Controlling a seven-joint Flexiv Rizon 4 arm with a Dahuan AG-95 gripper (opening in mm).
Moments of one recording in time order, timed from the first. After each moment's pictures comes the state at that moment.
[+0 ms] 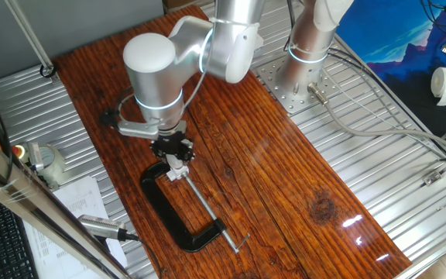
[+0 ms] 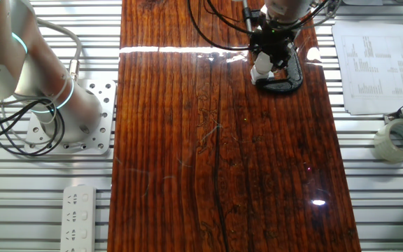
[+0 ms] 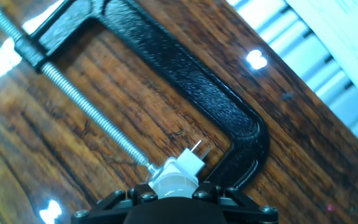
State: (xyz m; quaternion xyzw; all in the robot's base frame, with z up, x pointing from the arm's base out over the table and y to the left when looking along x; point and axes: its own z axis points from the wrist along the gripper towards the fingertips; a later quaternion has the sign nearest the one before) arm 0.531 0.124 0.074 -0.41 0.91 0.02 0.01
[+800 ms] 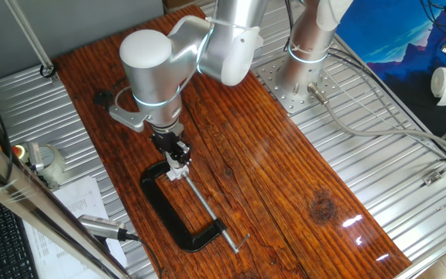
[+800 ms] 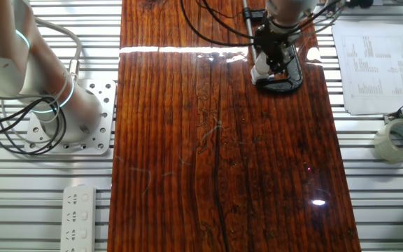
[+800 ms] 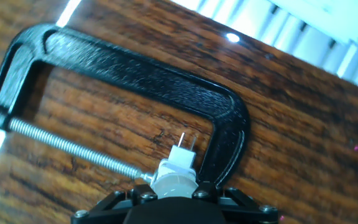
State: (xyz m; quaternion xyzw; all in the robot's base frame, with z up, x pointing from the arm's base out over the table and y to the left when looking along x) arm 0.532 0.120 0.074 -0.23 0.97 0.03 0.01
